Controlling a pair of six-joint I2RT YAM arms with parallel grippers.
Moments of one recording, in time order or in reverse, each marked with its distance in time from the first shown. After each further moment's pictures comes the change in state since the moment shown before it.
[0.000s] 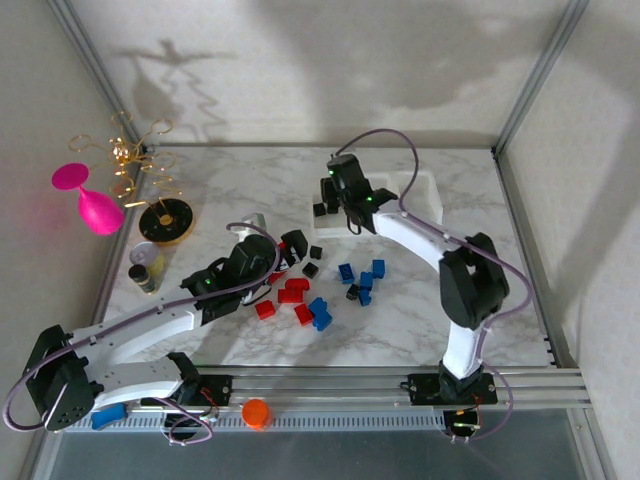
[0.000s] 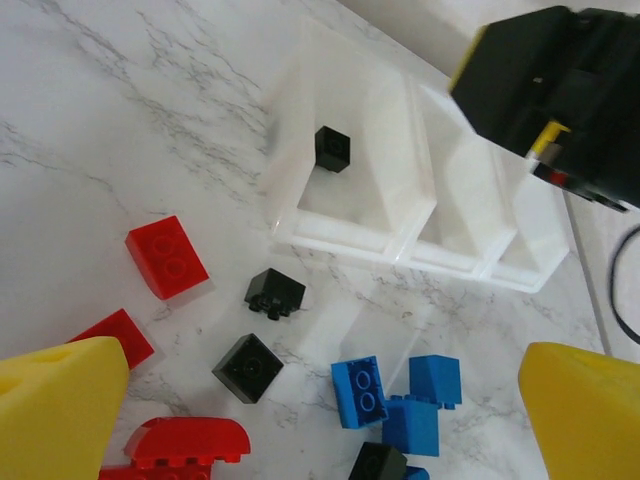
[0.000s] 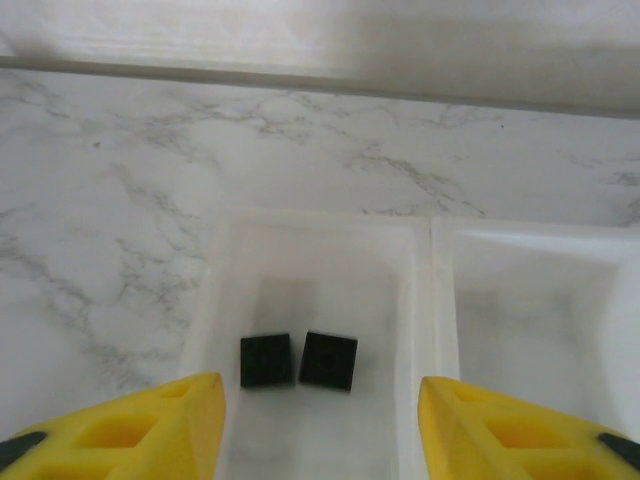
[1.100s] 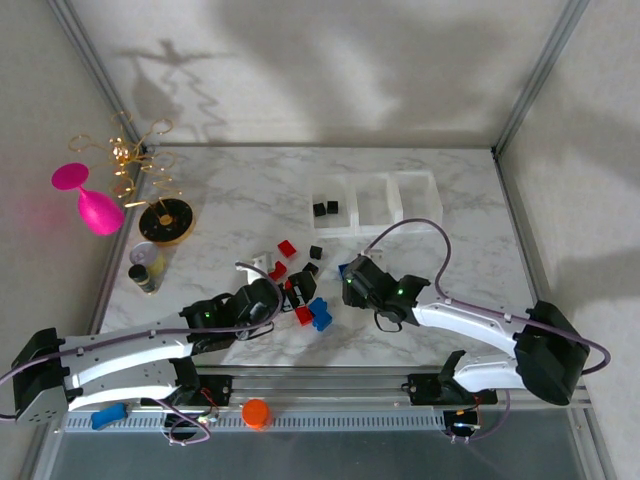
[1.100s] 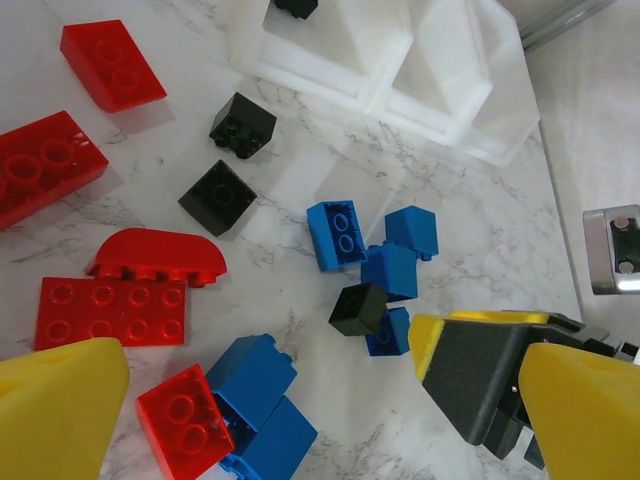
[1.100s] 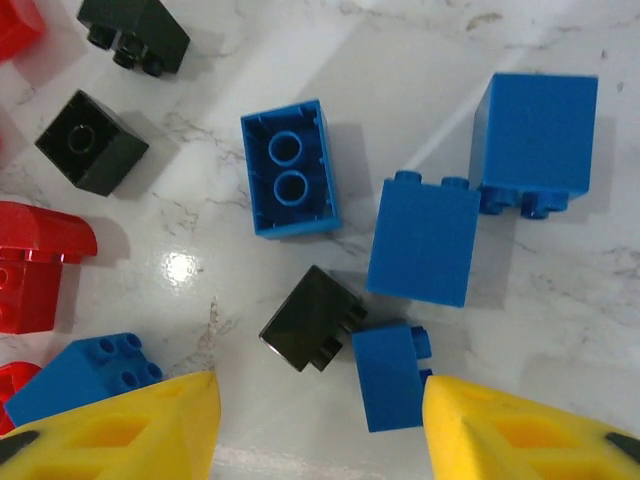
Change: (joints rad) left arm -0.258 -0.125 -0.186 0.003 -0.056 -0.176; right arm 0.319 -0.529 -0.716 -0.209 -0.015 0.490
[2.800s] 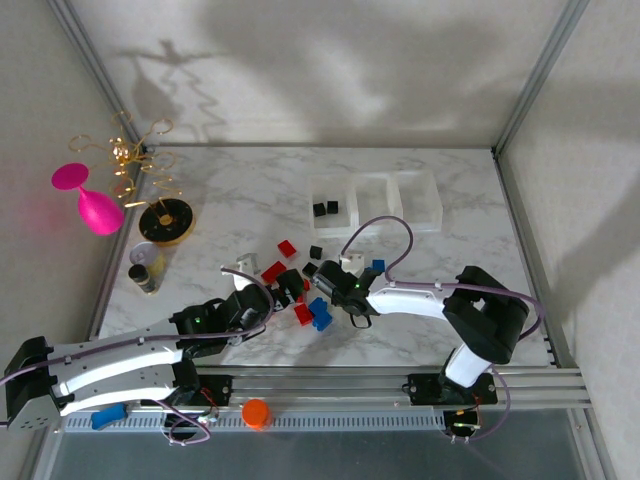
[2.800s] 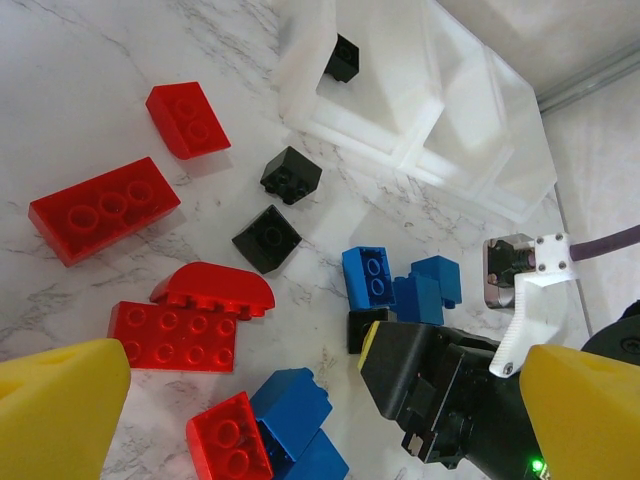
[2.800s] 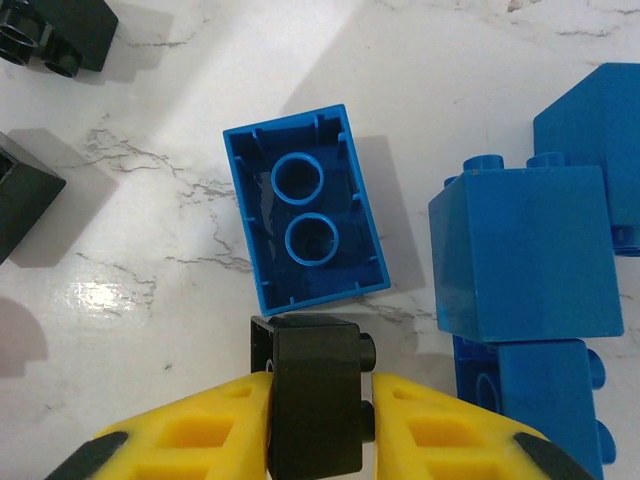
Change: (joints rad) left arm -0.007 -0.089 -0.042 -0.047 -0.116 -0.037; right arm 0.058 0.356 0.150 0.035 0.169 0.111
